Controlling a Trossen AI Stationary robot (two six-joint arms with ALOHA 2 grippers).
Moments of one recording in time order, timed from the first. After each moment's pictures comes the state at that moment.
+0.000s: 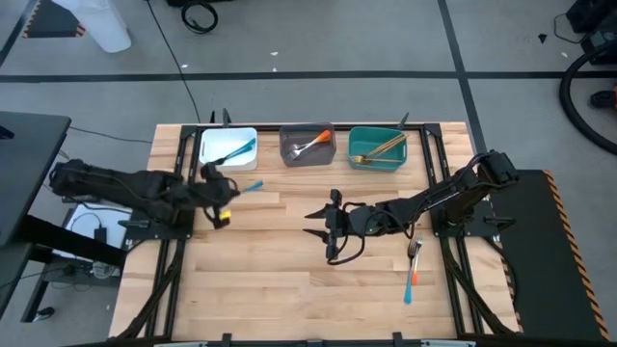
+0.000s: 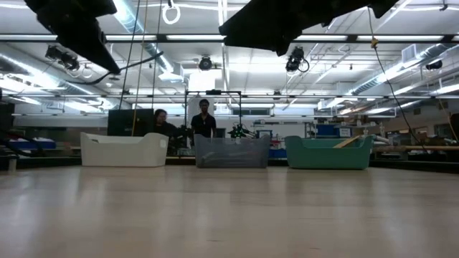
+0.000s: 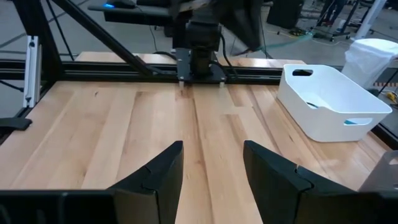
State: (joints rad) left arm -0.17 0.77 0.71 -0.75 -0.48 -0.24; right arm 0.28 1.60 0.90 0.40 0.40 0.04
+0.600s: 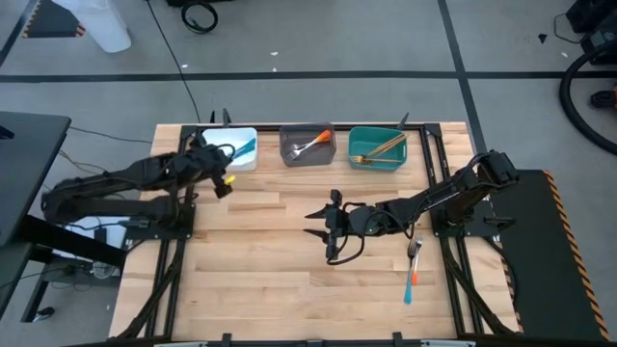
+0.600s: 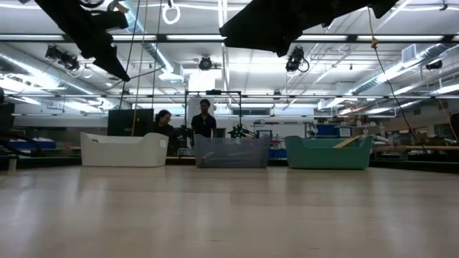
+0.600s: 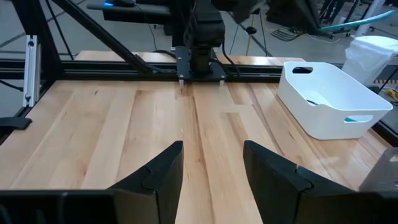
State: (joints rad) left arm 0.26 0.76 0.72 -0.68 -0.48 0.09; right arm 0.28 1.60 0.90 0.39 0.40 0.05
